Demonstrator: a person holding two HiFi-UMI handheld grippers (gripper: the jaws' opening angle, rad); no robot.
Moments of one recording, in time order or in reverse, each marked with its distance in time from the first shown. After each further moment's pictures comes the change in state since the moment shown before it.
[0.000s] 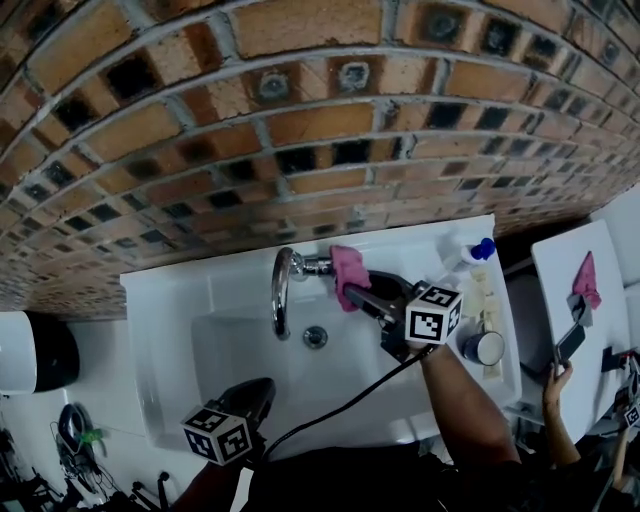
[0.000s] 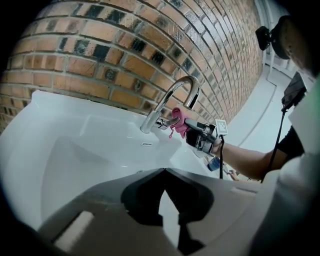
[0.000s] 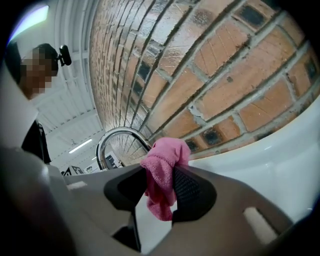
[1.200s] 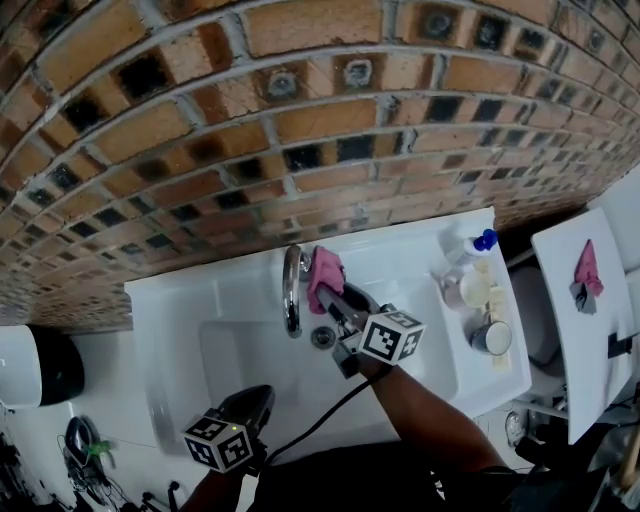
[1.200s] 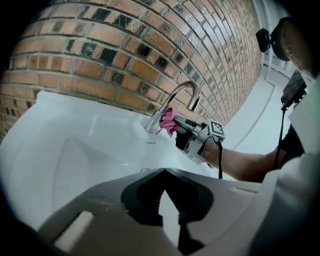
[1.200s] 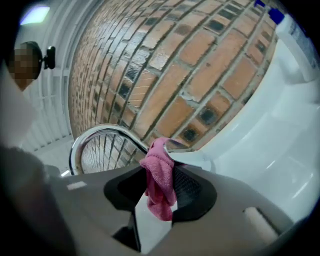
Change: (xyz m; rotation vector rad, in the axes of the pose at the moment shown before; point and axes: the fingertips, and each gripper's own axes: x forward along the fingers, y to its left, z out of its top) left arm -0.022 0.016 -0.010 0.007 -0.002 -0.002; right arm 0.050 0.014 -0.025 0.239 -0.287 -0.201
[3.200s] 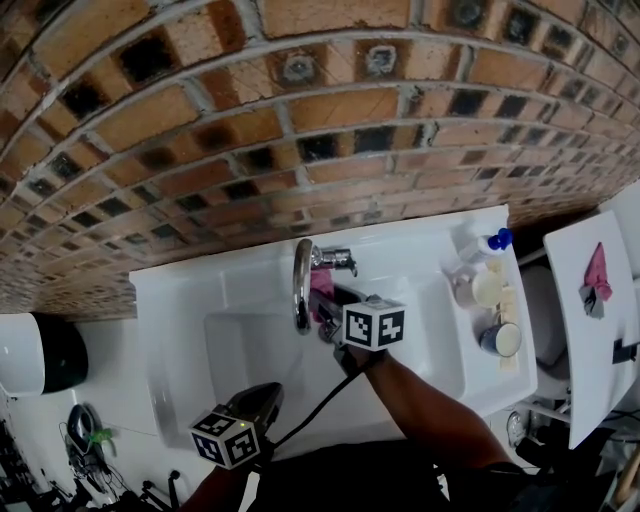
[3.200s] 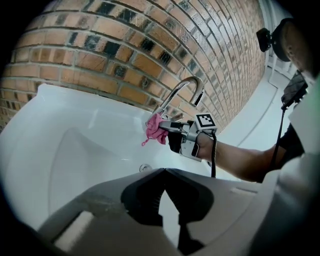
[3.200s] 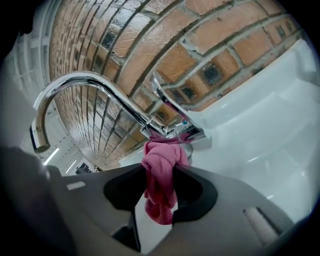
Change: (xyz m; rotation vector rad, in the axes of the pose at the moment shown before) left arm 0.006 0.000 -0.010 -0.037 0.028 -0.004; right arm 0.026 -0.027 -0.069 -0.039 0.355 -0.171
